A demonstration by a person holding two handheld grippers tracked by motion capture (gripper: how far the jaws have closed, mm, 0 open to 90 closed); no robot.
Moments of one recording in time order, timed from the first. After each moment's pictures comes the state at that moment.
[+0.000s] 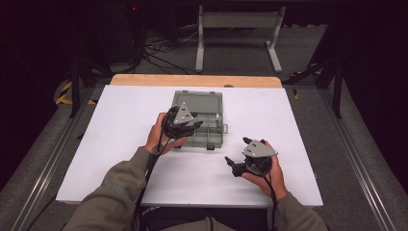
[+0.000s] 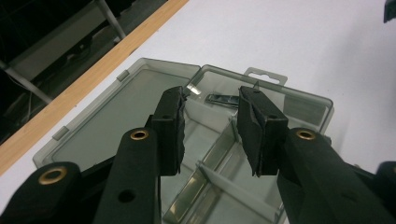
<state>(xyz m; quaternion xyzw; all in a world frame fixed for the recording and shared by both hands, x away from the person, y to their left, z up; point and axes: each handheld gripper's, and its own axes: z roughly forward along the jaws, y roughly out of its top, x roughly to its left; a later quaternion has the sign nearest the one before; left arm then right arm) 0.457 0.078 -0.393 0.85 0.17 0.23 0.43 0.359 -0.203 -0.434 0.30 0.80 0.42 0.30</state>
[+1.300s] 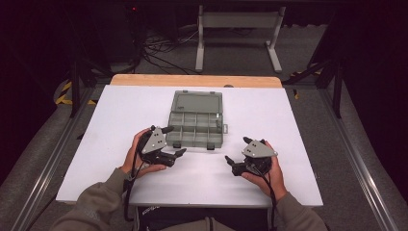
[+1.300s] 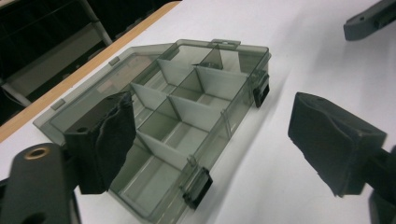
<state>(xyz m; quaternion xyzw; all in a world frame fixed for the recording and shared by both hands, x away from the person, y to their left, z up) 0.397 0.141 -0.423 0.83 0.15 0.24 0.48 0.360 -0.203 -0.436 0.30 0.80 0.42 0.31</state>
